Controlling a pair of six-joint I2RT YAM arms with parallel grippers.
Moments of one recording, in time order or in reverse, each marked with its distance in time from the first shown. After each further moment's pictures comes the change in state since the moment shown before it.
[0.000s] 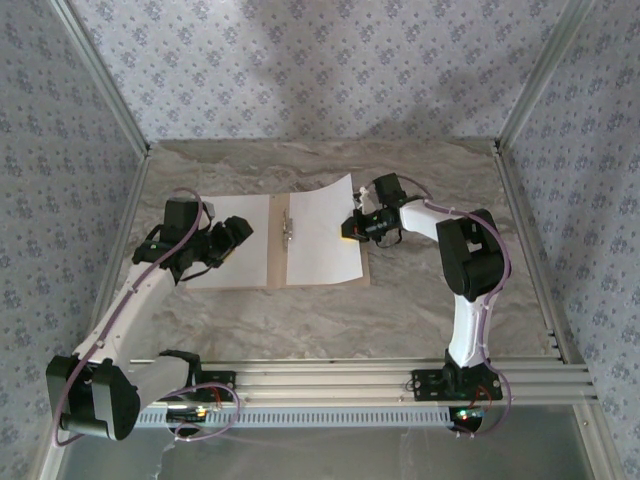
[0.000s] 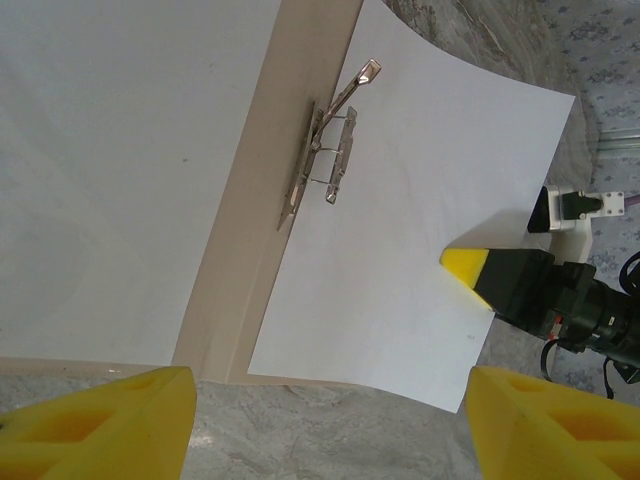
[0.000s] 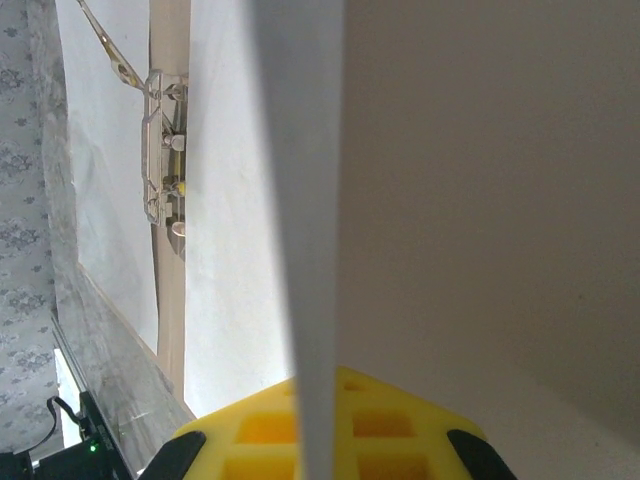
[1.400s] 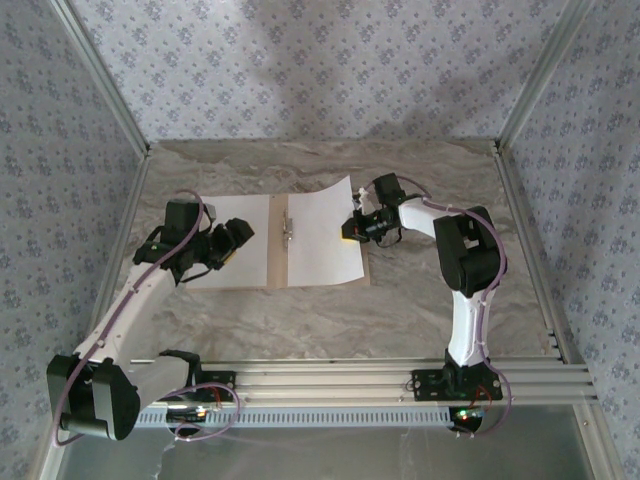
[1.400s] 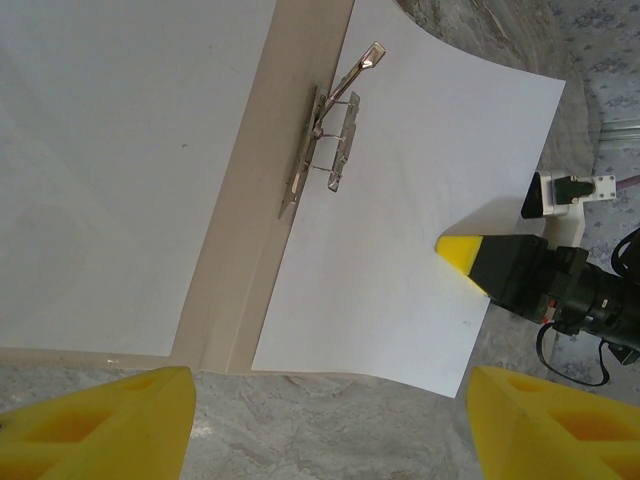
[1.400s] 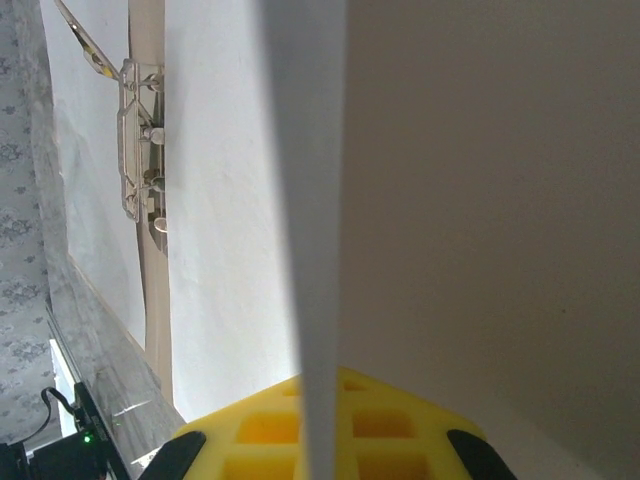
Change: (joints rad) left arm 0.000 0.000 -0.012 0.001 0.019 0.000; right arm -0.008 0.040 0.034 -0.040 -0.016 -0.032
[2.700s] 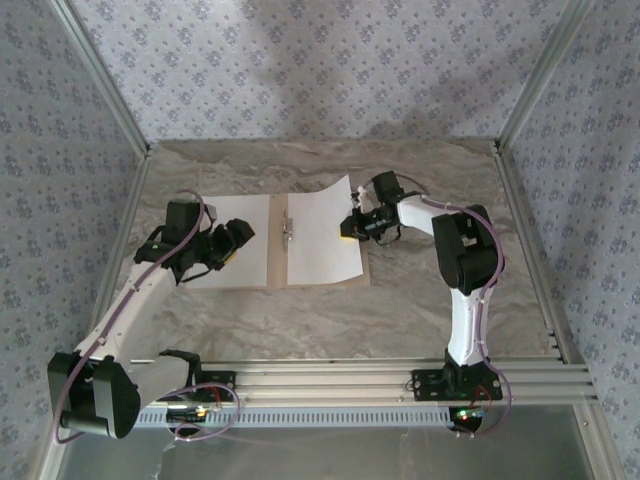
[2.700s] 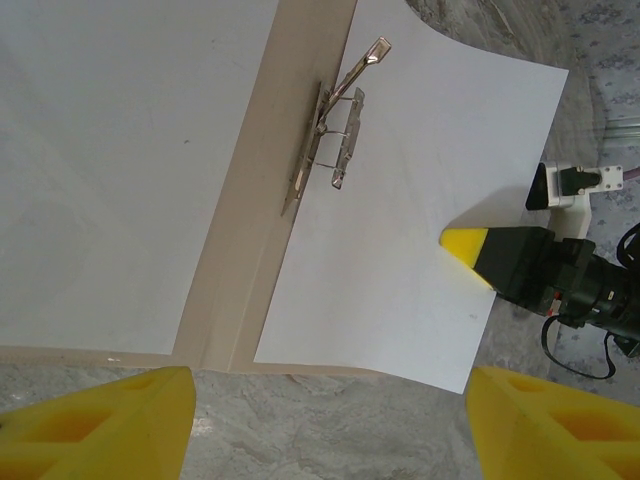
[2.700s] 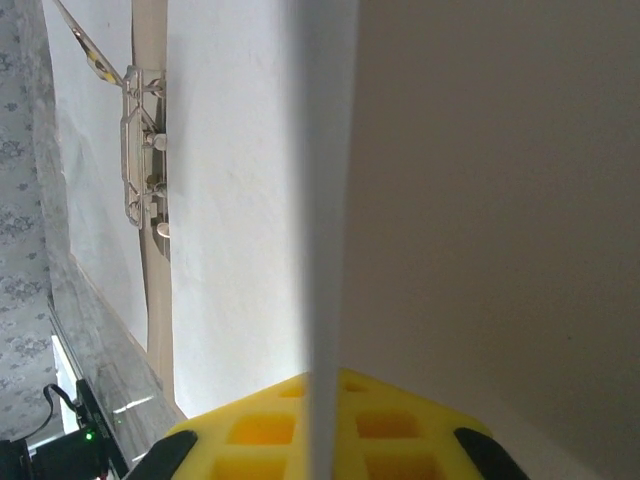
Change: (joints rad) left arm 0.000 0.010 -0.002 0.000 0.003 0.000; right arm -0.002 0.026 0.042 -0.033 -0.009 -0.023
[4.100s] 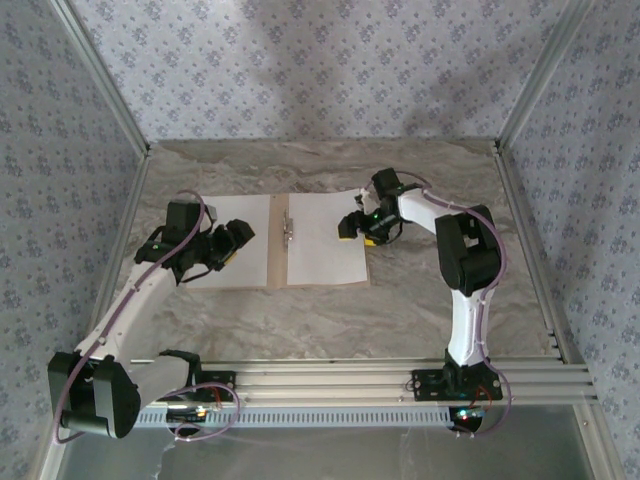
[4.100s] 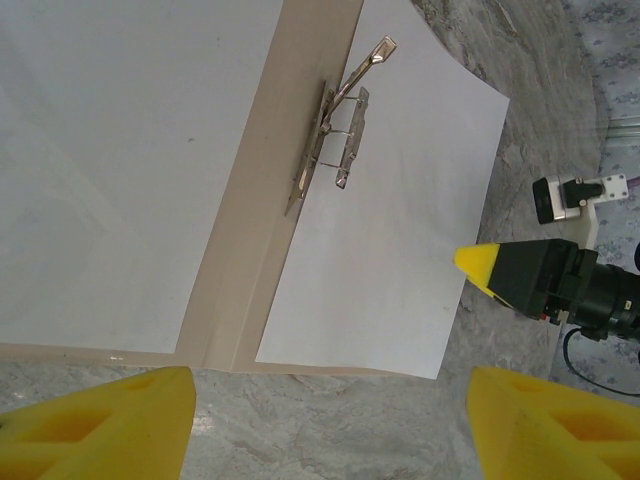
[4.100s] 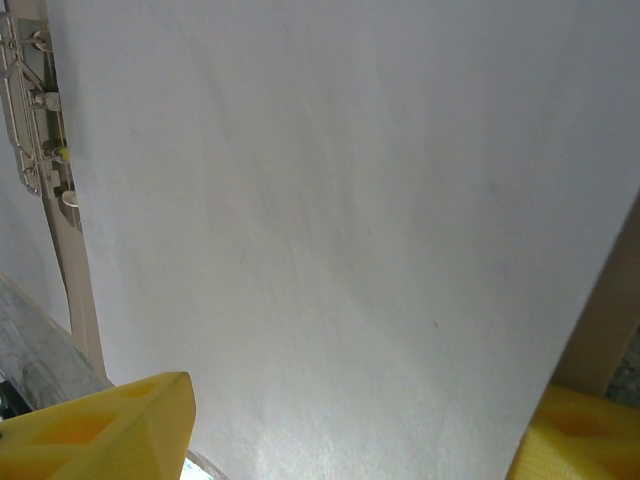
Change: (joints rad) left arm 0.000 0.000 -0.005 0.001 0.000 0.000; right arm 0.001 -0.018 0.074 -0.243 0.153 -0.076
